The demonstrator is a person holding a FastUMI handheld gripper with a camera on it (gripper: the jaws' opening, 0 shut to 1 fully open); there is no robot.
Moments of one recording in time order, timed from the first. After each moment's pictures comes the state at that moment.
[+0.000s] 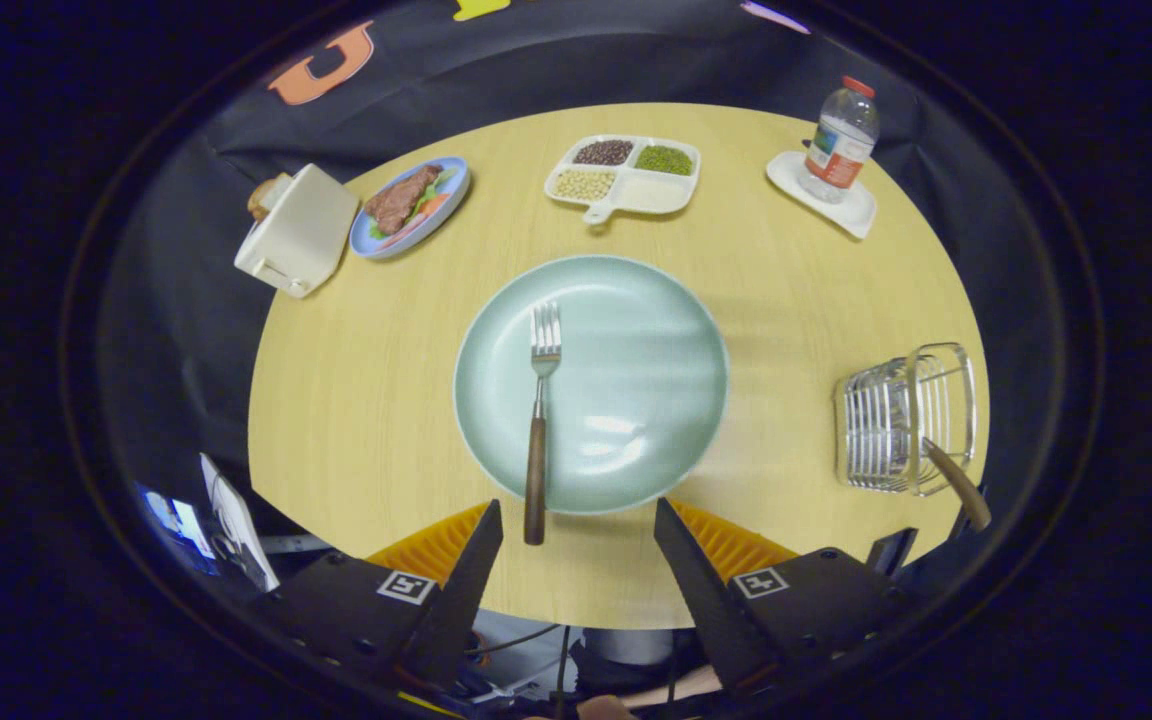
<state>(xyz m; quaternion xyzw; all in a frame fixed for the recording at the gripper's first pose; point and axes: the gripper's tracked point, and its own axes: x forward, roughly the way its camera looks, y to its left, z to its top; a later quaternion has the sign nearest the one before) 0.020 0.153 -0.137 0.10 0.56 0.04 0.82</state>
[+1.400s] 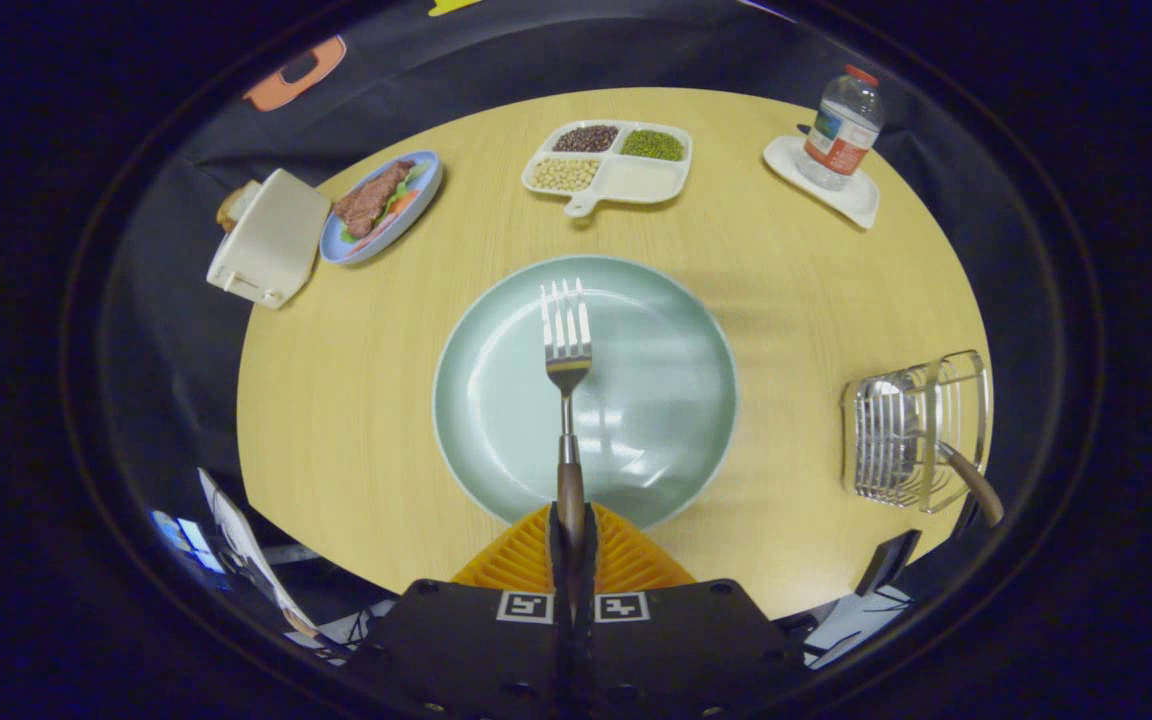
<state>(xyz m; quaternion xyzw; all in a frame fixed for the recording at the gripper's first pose) 0.021 0.130 -0.123 0.11 0.57 0.03 0.82</state>
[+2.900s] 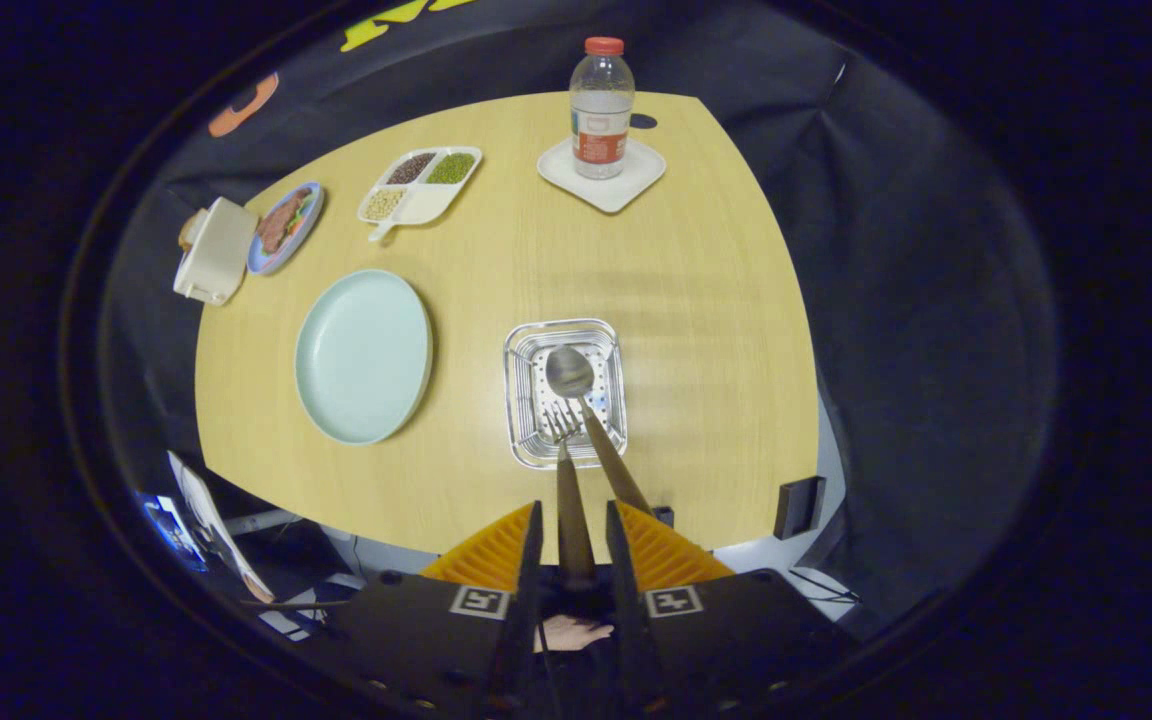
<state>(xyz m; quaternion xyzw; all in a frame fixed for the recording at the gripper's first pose) -0.048 -0.088 -0.069 0.08 0.60 -0.04 0.79</state>
